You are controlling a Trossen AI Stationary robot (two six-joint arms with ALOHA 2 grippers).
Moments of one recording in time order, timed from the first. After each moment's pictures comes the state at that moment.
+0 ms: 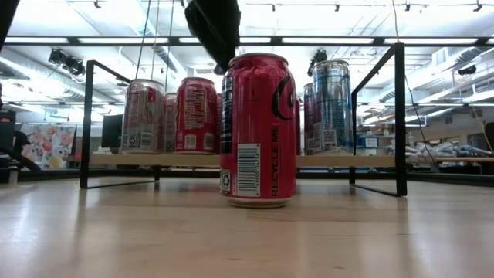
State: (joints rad) left arm -0.39 2.01 1.84 -1.09 -0.22 -0.46; right arm 0.58 1.07 0.98 -0.41 0.74 0.00
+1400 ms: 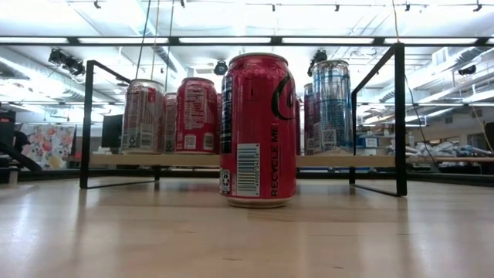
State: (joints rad) left arm -0.53 1.27 1.02 0.04 -0.72 0.37; right arm 0.51 1.68 1.41 -0.45 0.51 0.34
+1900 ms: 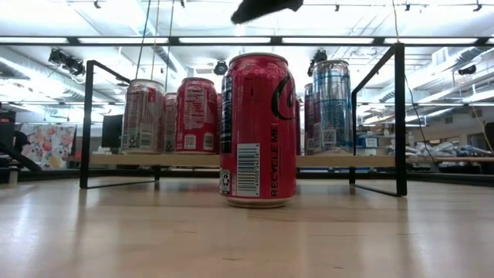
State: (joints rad) left arm -0.50 0.92 0.64 0.48 -0.70 0.50; right arm 0.42 1.85 1.61 -0.61 0.42 0.32
